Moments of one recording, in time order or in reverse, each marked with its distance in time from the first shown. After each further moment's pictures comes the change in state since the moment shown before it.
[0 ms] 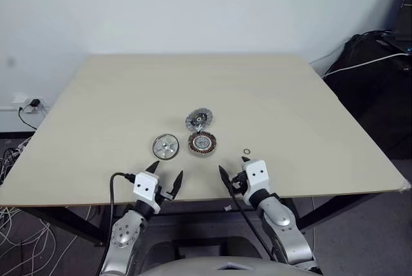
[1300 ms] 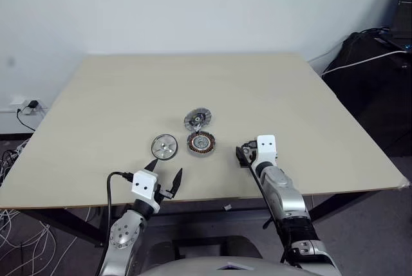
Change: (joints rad) left arm 0.041 -0.003 -0.004 -0.114 0.002 0.073 0.040; right arm -0.388 0.039 -0.232 0.363 0.058 0.229 -0.128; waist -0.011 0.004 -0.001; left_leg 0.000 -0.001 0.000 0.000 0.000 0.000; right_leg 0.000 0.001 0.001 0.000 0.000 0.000
